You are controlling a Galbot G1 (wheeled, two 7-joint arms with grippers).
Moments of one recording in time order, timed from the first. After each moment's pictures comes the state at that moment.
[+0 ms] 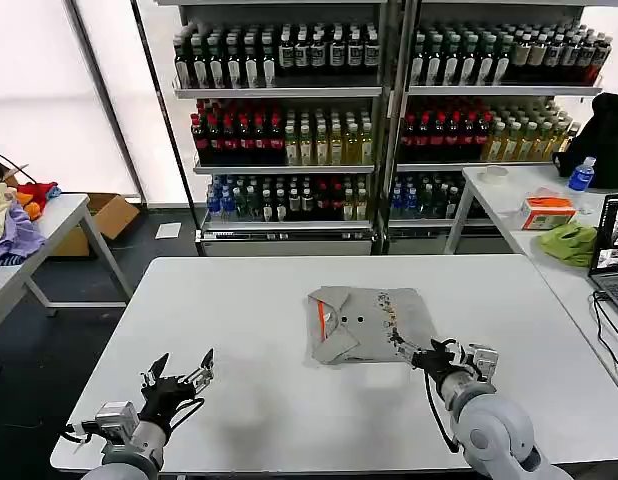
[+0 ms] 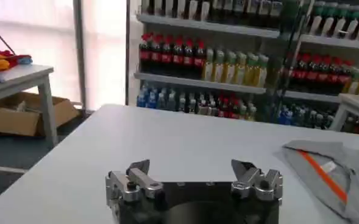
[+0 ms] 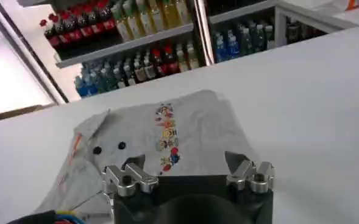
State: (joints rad) left arm 1.52 -1.34 -0.59 -2.21 -0.41 0.52 -0.16; right arm -1.18 1.03 0.32 2.02 0.99 -0.58 0.51
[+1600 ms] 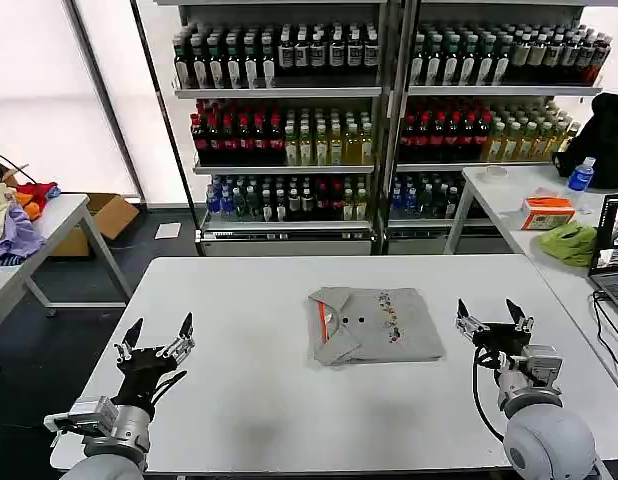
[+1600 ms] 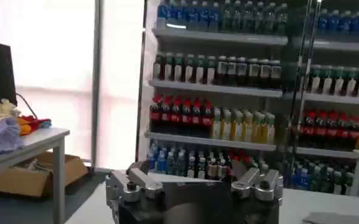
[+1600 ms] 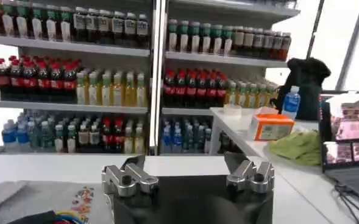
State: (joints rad) left arm 1.49 -1.35 -0.63 -2.25 -0.35 0.34 -0.15; right arm -1.33 1.00 0.54 2.18 0.56 -0.49 0.44
